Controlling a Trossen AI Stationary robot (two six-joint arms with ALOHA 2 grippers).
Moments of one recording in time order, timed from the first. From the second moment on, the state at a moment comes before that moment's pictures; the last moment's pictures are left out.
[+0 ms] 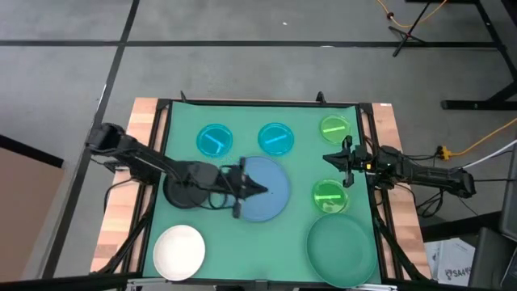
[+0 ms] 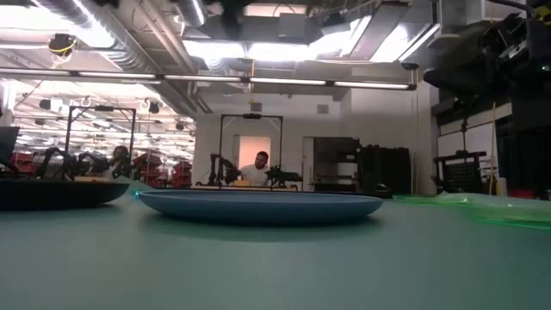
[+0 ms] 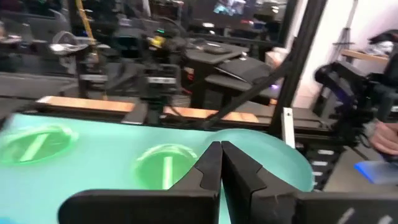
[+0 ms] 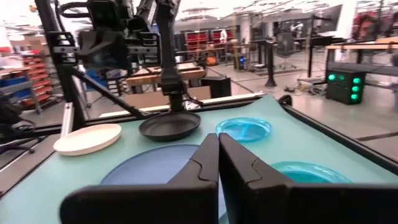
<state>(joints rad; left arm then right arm) -0.27 1.53 0.85 0.61 -0.21 -0.15 -0.15 0.12 0.01 0.18 -0.08 0.11</state>
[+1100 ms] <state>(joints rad) -0.31 2.17 1.77 -0.06 -0.25 -0.48 0.16 0.12 0.18 -0.04 0.07 -0.11</state>
